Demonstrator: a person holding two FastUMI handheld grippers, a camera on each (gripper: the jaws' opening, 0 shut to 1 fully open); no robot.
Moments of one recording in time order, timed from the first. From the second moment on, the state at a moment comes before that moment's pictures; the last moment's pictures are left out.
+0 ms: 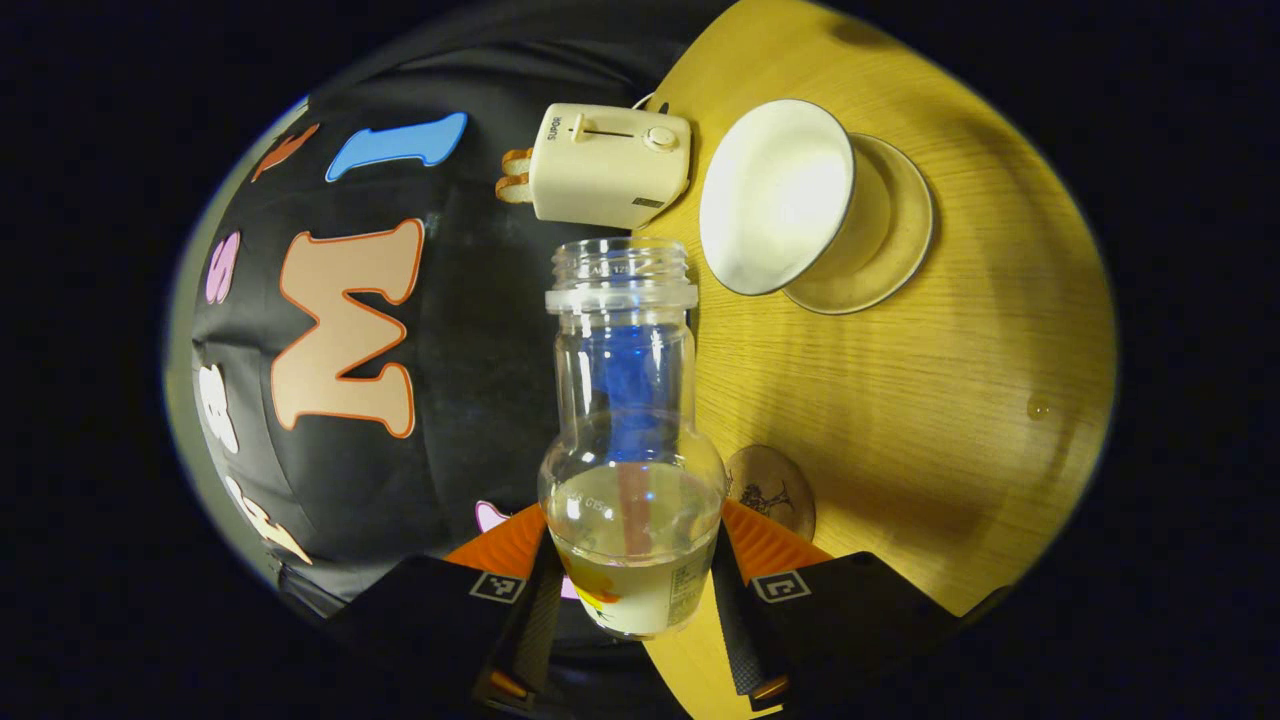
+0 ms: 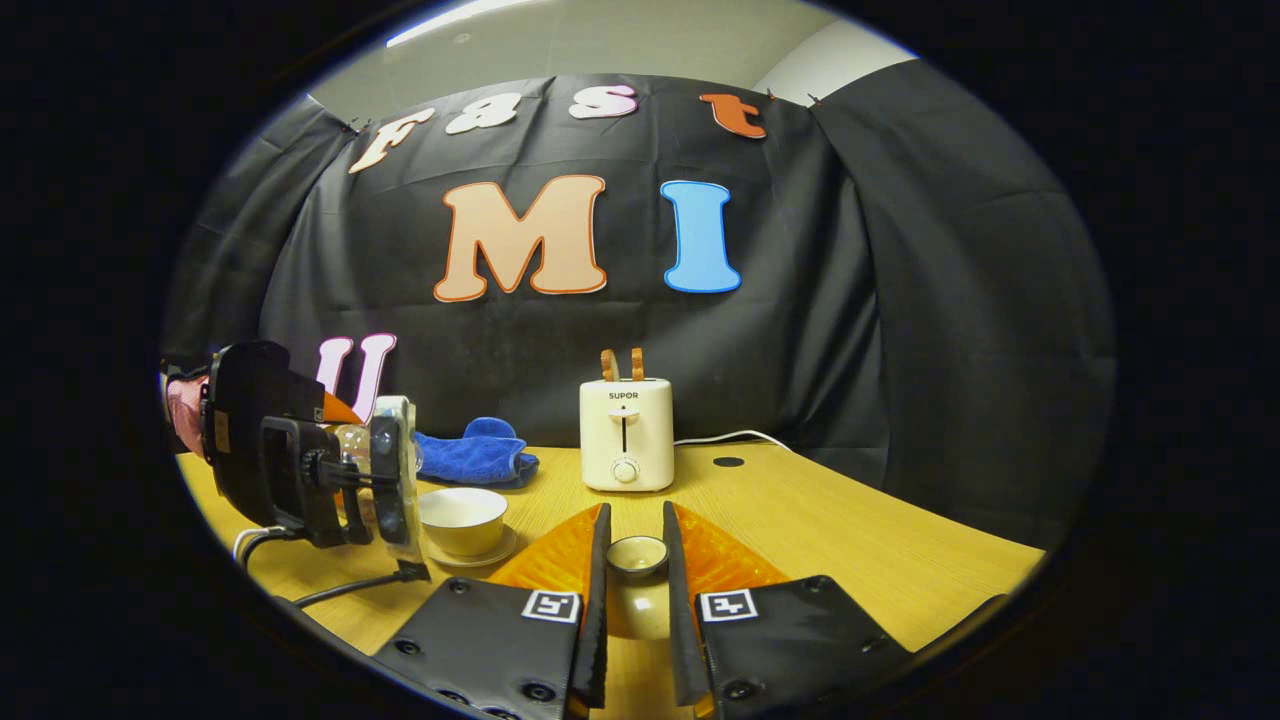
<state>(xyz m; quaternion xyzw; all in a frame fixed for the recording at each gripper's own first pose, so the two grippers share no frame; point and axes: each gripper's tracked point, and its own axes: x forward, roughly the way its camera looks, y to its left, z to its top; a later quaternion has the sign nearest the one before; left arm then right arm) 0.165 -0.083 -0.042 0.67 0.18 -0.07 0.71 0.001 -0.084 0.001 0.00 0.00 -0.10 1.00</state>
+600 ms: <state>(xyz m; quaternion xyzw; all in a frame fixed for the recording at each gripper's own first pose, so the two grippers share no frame) 0.168 -0.083 -0.021 0.74 0.16 -0.05 0.65 0.001 -0.084 0.001 0.00 0.00 -0.10 1.00</state>
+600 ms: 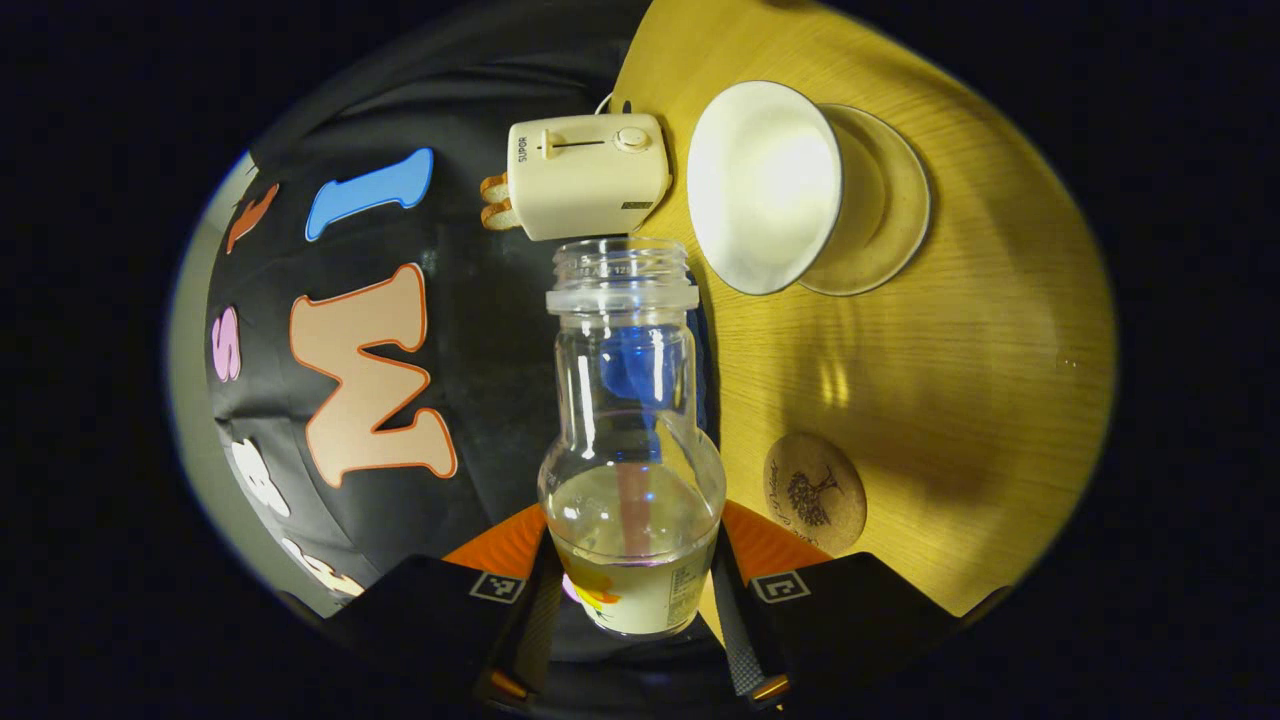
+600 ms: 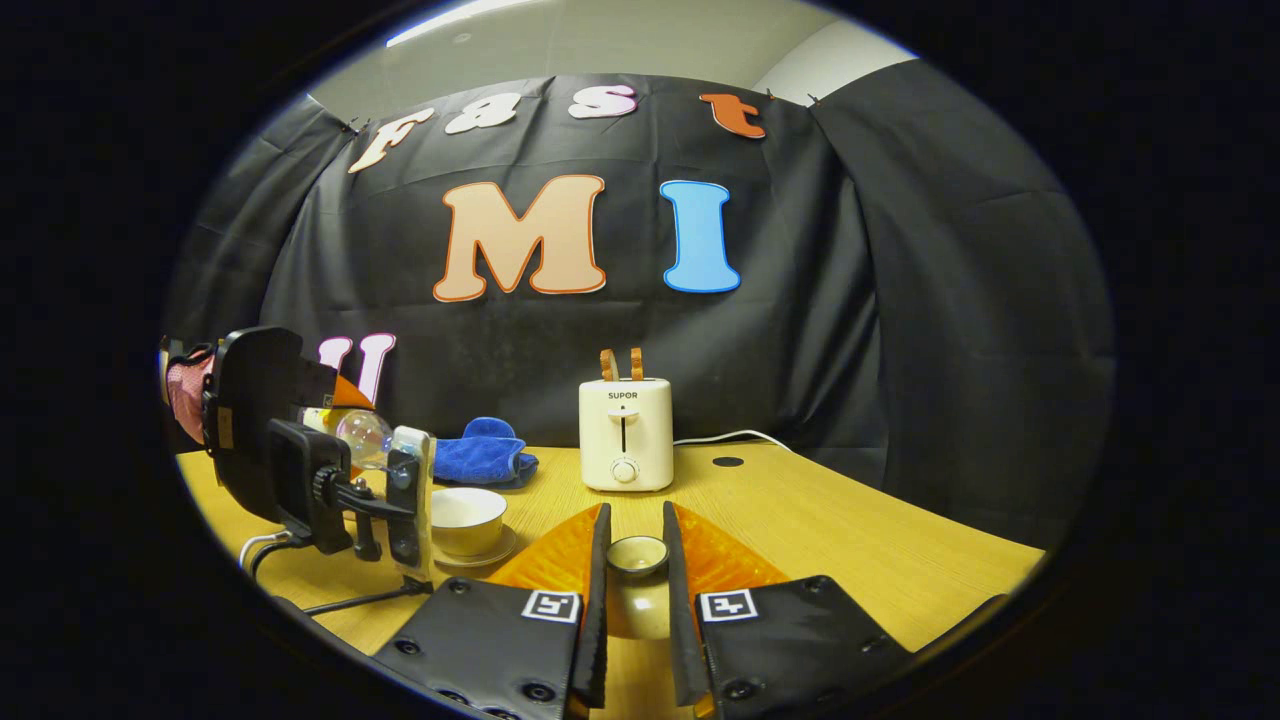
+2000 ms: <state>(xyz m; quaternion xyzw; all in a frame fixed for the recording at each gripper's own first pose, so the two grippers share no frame) 0.174 -0.090 0.033 0.86 0.13 -0.05 0.49 0.002 -0.086 0.001 0.00 0.00 -0.10 0.99</state>
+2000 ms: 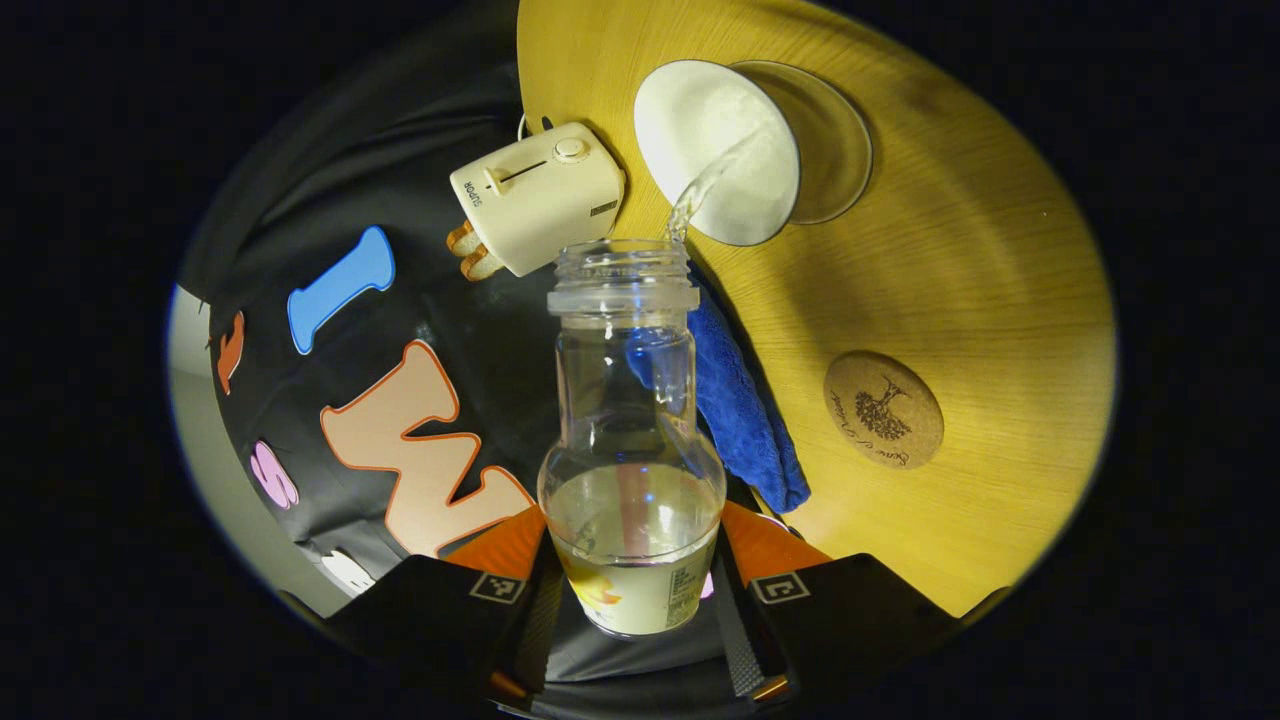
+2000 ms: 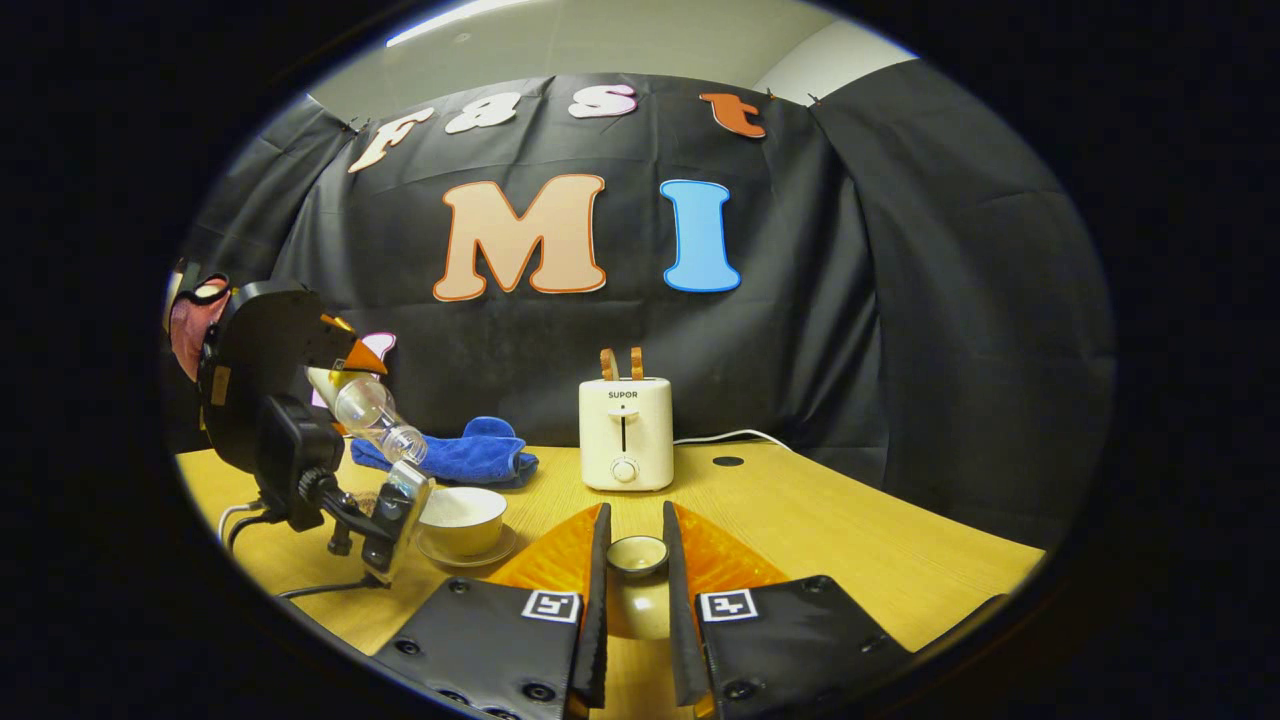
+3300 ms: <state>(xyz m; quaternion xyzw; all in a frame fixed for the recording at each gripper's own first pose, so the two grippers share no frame) 0.169 -0.104 -0.014 0.37 0.11 -0.11 0.91 0.002 -0.085 0.001 0.00 0.00 -0.10 1.00</state>
